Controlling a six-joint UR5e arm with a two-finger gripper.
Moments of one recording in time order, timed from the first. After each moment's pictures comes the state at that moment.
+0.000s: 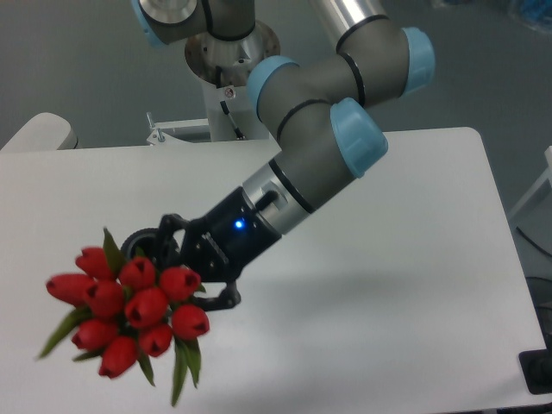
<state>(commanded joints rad) 2.43 -1.92 -1.42 -1.11 0.37 1.00</state>
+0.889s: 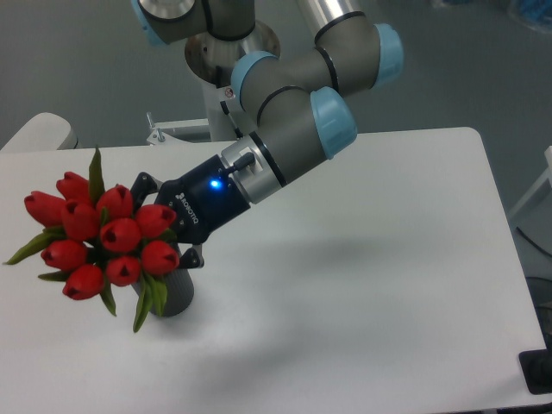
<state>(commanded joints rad) 2.43 -1.86 -1.64 -0.93 0.25 1.04</state>
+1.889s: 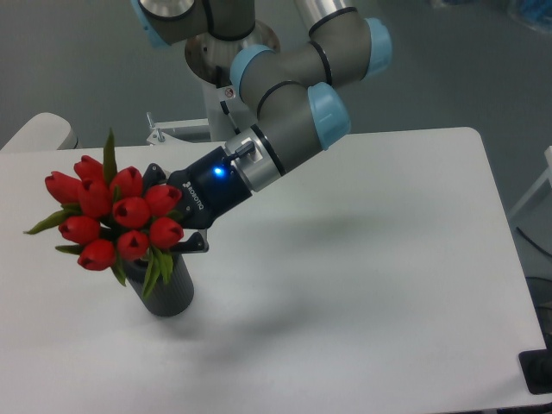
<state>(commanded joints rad) 2.45 -1.83 -1.81 -0.92 0.26 1.26</state>
